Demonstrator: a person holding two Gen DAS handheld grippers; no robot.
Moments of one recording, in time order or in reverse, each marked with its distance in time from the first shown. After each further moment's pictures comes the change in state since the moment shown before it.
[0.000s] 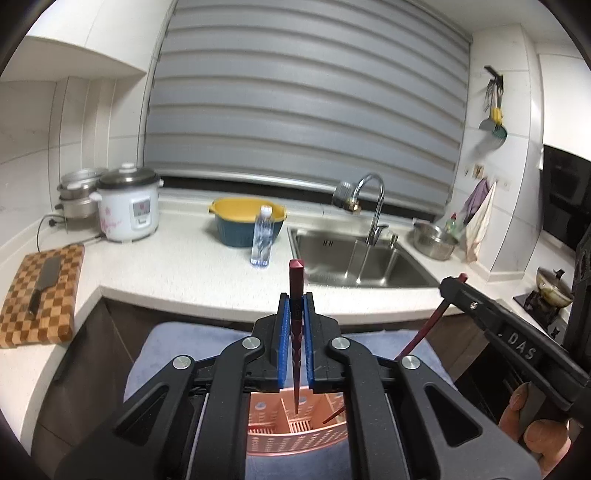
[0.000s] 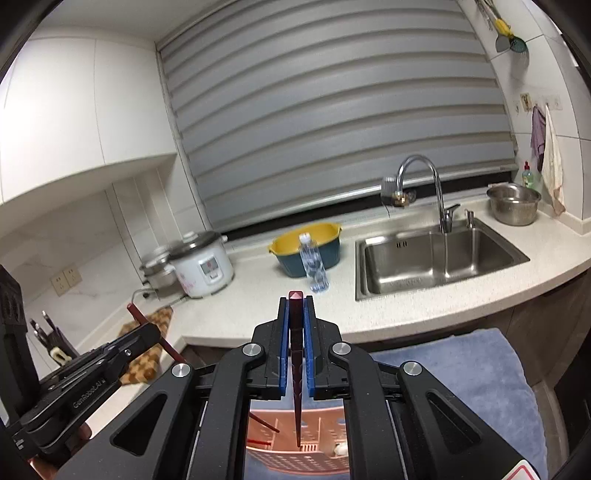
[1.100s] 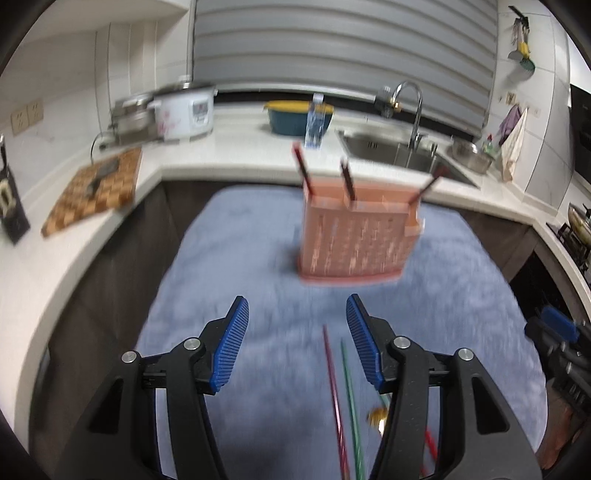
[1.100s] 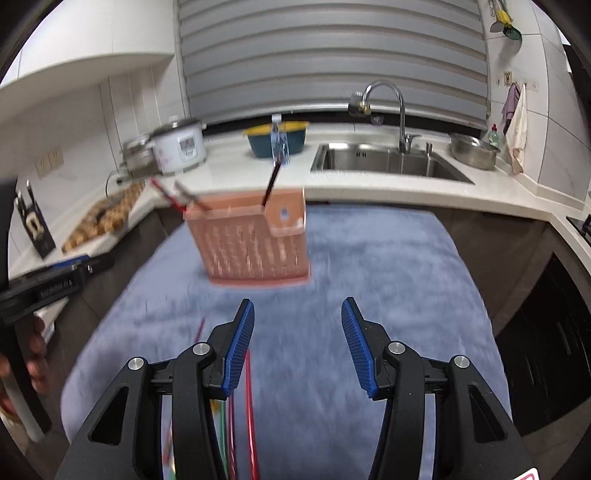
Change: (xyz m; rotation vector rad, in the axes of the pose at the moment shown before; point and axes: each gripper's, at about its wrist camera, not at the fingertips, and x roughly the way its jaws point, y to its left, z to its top) left arm -0.092 0.030 -0.183 -0.013 0.275 0.181; right arm -0.141 -0.022 -0.203 -0.165 0.288 -0.165
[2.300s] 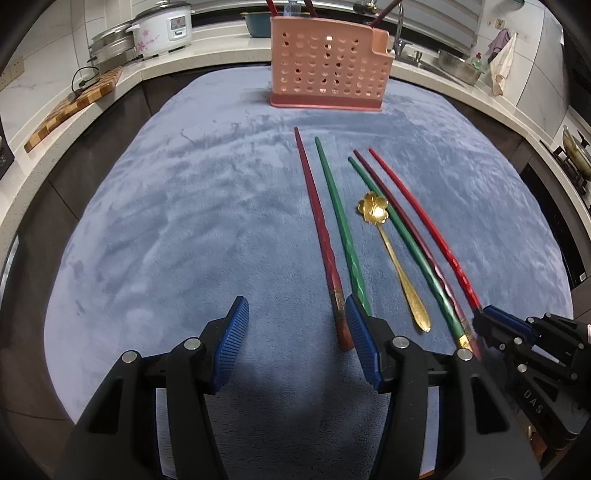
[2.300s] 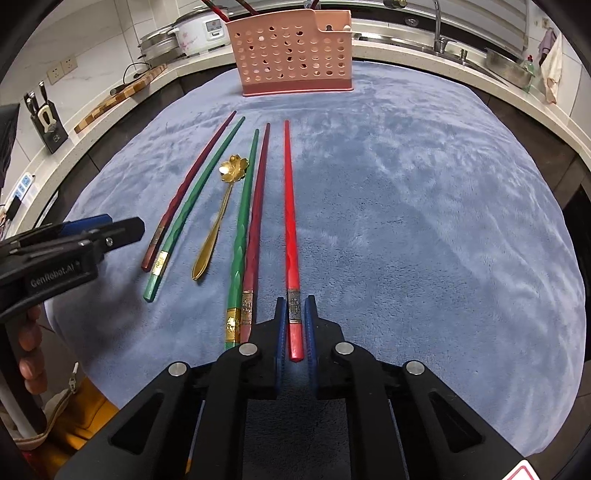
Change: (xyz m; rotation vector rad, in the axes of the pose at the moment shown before) left arm 0.013 -0.027 -0.162 0.060 0.281 -0.029; right arm 0.025 0.035 -0.157 -0.049 0.337 0.070
